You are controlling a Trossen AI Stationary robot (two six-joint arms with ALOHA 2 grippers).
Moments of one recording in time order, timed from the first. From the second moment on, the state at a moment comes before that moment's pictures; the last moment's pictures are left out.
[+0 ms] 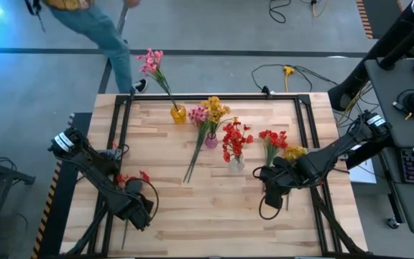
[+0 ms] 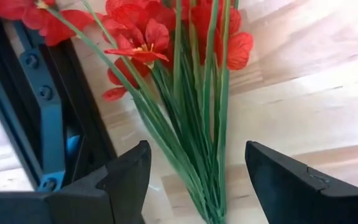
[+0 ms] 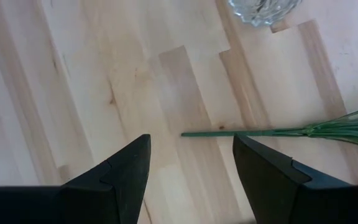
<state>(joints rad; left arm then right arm) -0.84 1.60 0.87 -1.07 0.09 -2.08 0.50 1.31 0.94 -0.88 0.15 0.81</state>
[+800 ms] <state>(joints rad) -0.85 1.60 0.80 -0.99 -0.02 -2.10 0.52 1.31 0.94 -0.88 0.18 0.81</state>
